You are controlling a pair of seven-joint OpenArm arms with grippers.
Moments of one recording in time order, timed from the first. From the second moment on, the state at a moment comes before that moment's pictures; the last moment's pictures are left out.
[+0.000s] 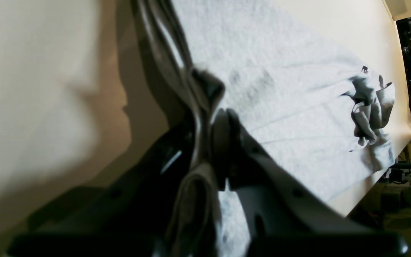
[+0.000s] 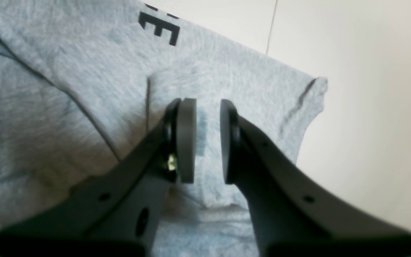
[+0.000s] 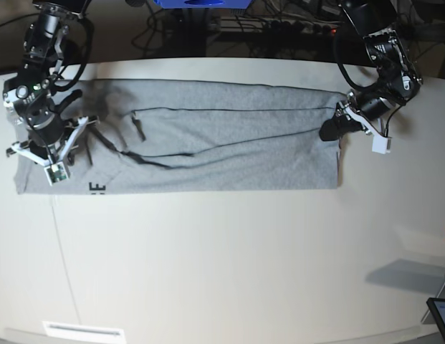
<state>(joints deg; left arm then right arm) 8.3 -14.3 -36.2 74.1 -56.9 -40.6 64.5 -12.1 3.6 19.8 112.7 -4.8 34.1 -49.7</state>
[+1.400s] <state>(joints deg) 8.3 -15.2 -35.5 94.5 -54.6 -37.4 73.0 -11.2 2.4 17.3 99.7 -4.5 34.1 -48.5</state>
